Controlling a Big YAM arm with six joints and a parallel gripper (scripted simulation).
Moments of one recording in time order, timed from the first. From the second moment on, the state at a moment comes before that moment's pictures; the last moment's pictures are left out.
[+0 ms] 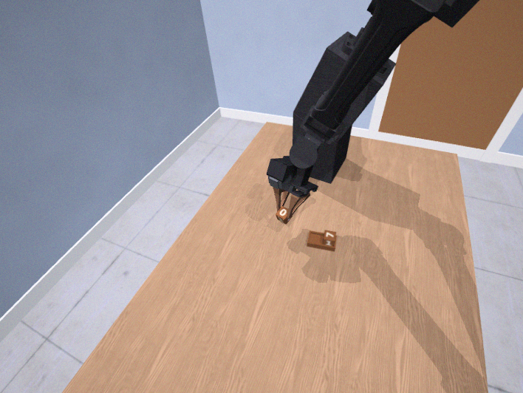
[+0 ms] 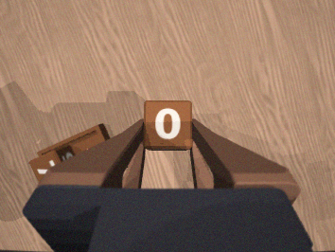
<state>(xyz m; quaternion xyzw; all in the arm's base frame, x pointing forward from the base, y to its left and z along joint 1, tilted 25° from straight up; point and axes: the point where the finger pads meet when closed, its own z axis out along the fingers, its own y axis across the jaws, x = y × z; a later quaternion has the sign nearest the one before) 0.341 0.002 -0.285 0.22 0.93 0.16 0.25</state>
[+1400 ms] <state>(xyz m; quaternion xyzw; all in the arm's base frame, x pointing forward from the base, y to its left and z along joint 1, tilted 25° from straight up) 0.352 0.001 -0.285 0.18 0.96 0.21 0.02</state>
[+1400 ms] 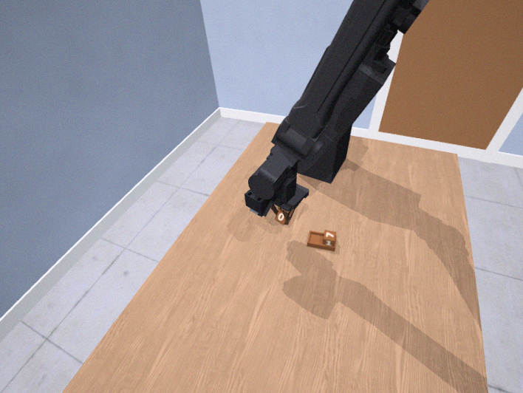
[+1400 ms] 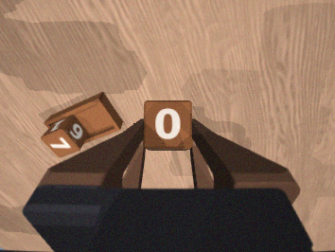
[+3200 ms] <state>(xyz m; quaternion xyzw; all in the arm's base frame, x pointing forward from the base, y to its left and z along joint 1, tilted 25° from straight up) 0.354 -0.004 -0.290 0.10 0.91 0.25 -0.30</state>
